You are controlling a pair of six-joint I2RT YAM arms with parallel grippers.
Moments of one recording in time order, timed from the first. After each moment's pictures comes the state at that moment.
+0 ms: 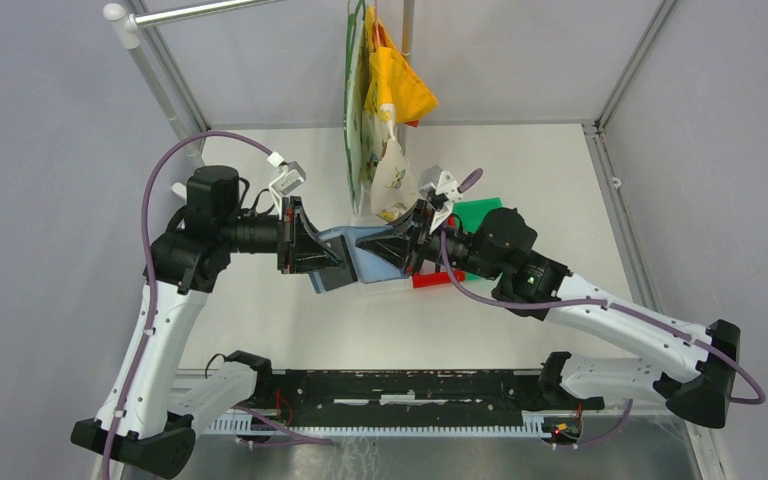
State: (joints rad) left arm -0.28 0.96 1.28 -0.86 1.12 -0.09; right arm 1.02 1.11 1.03 0.24 -0.25 0.27
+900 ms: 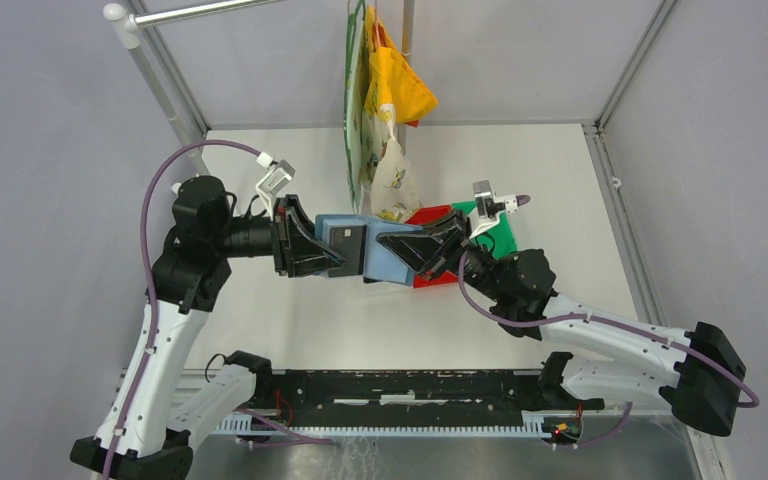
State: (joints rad) left arm -0.28 0.86 1.14 -0.50 1.18 -0.40; right arm 1.00 1.06 0.67 0.93 -0.13 0.68
